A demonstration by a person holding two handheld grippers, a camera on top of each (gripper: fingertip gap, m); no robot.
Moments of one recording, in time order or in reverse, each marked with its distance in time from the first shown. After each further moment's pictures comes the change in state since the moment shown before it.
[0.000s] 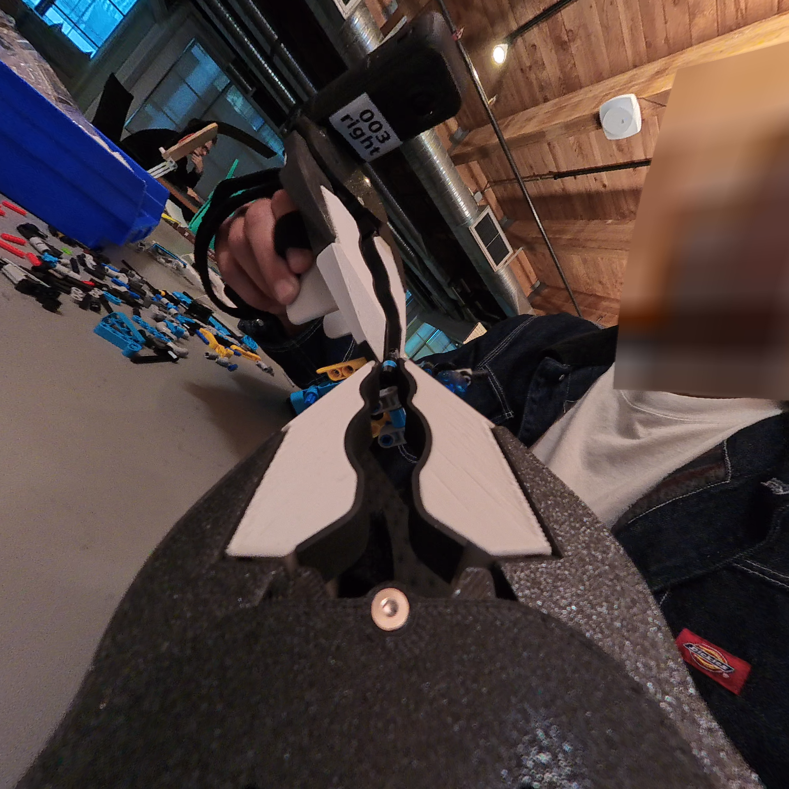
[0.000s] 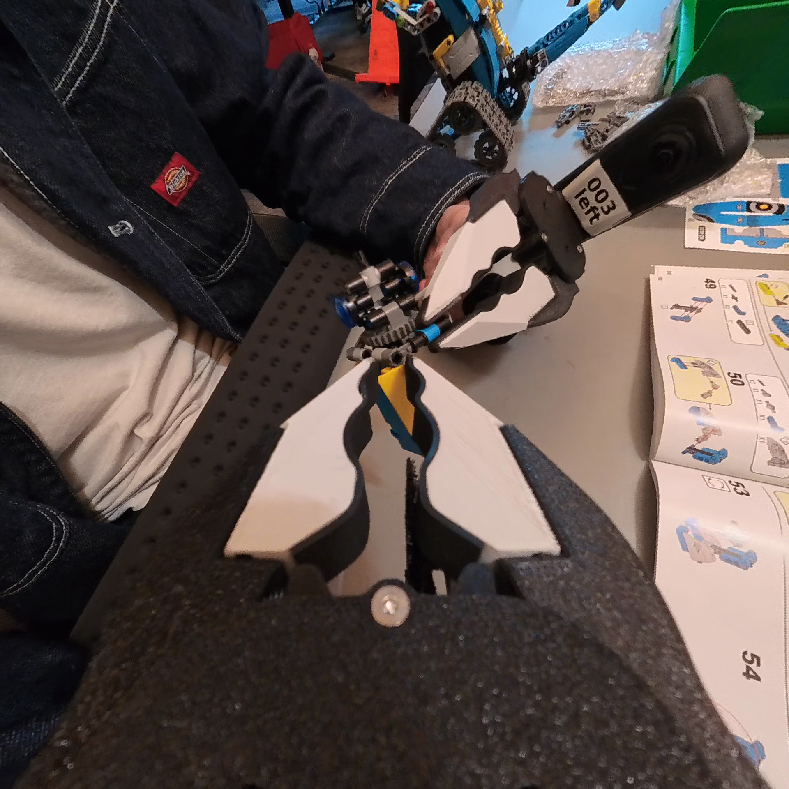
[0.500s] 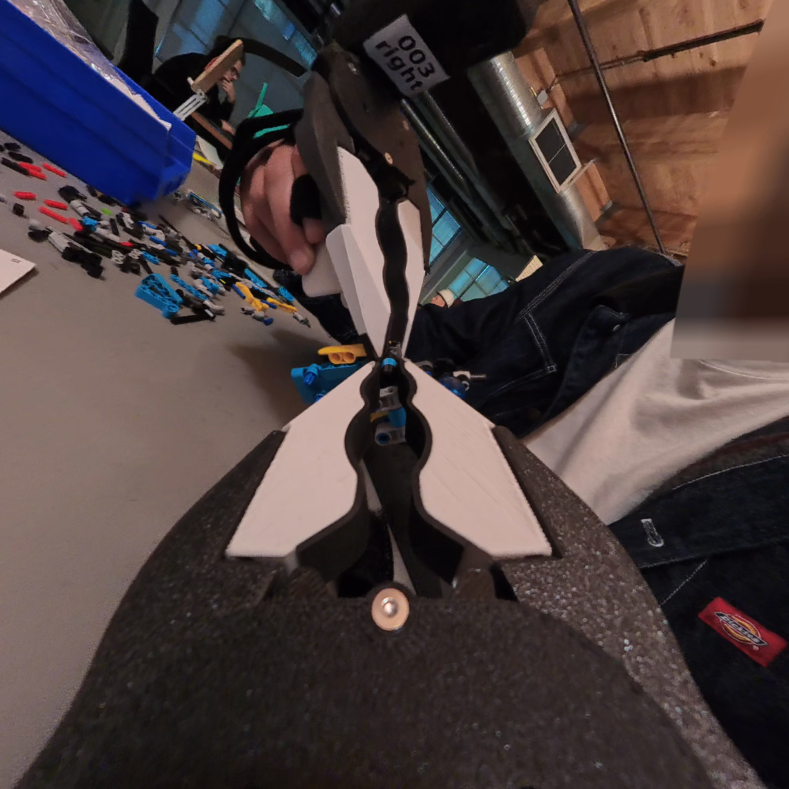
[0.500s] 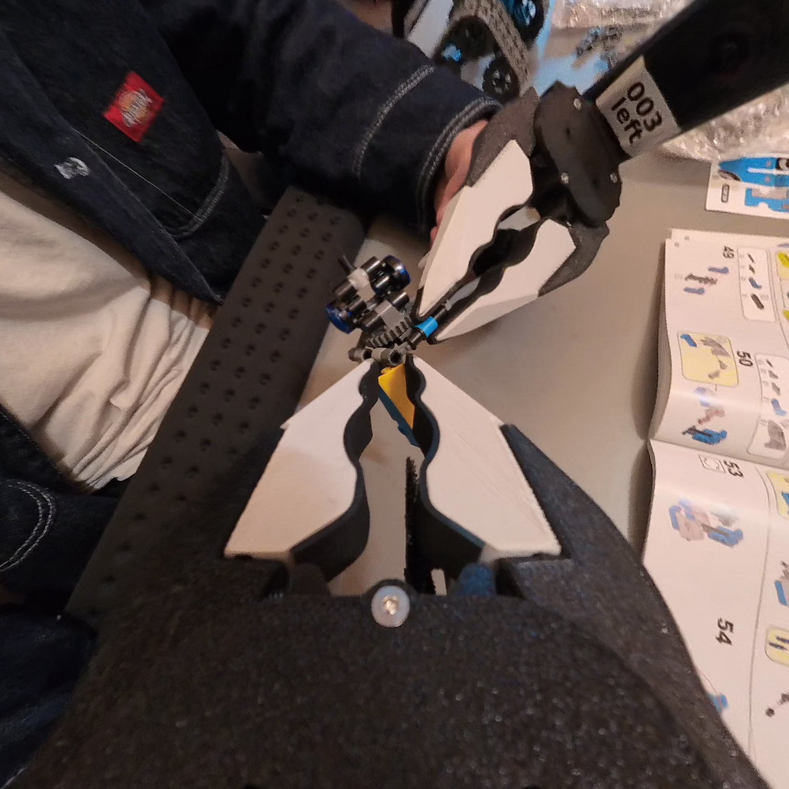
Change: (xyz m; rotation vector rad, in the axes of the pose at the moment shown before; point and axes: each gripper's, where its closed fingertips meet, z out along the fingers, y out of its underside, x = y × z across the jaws) left arm -0.005 0.016 -0.003 -0.171 -0.111 0.076; right arm -0.002 0.015 0.009 -0.140 0.032 -0.030
